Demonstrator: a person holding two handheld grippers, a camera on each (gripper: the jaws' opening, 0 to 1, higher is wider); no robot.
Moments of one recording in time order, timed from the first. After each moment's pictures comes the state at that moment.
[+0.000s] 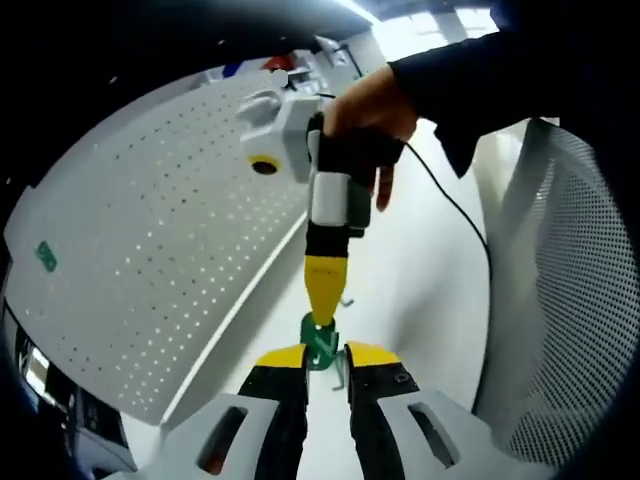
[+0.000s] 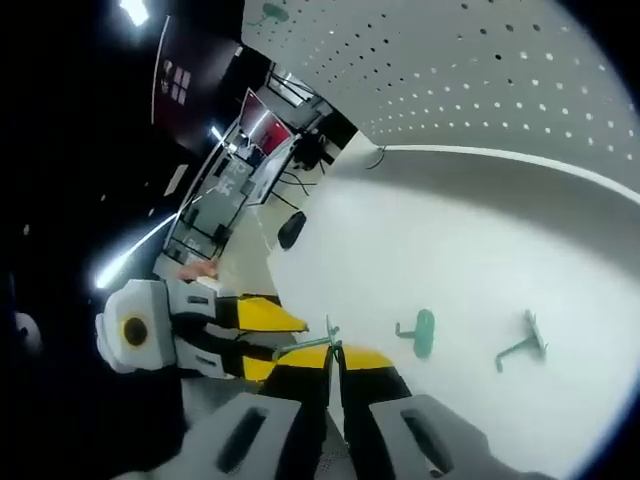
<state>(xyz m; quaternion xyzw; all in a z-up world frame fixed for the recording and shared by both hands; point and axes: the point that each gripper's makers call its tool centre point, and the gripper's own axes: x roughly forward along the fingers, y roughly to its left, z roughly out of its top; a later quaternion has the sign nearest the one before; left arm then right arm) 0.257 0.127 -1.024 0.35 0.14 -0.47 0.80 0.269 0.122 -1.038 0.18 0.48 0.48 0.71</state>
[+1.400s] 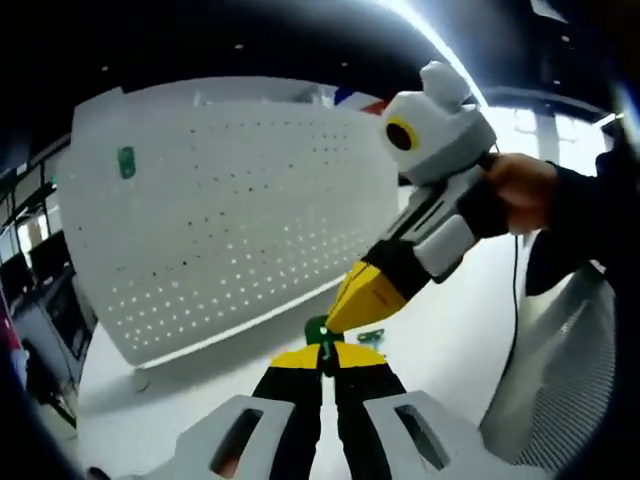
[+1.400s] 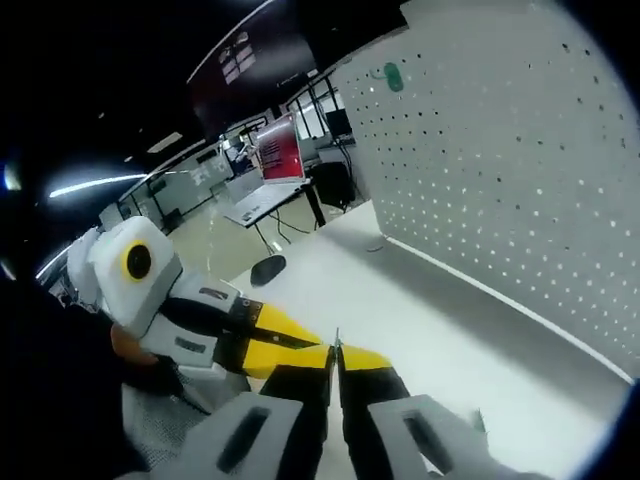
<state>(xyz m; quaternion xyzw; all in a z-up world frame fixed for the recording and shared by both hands) 0.291 0.155 -0.979 0.14 0.13 -0.38 0.91 0.299 0.152 -0.975 0.01 0.31 0.43 0.85</state>
